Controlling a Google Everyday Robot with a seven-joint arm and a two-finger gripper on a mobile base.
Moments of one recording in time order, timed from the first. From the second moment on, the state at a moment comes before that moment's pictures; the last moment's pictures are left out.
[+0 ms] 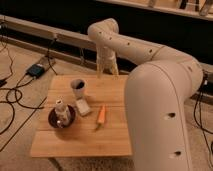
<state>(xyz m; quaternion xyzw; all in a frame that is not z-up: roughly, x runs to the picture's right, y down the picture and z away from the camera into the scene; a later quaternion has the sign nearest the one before) 0.050 -0.065 0.781 -0.20 0.29 0.71 0.61</state>
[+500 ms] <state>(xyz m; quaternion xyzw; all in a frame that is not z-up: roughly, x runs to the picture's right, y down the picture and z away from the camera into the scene) 0.146 -0.042 0.757 -0.18 0.30 0.77 0.54</state>
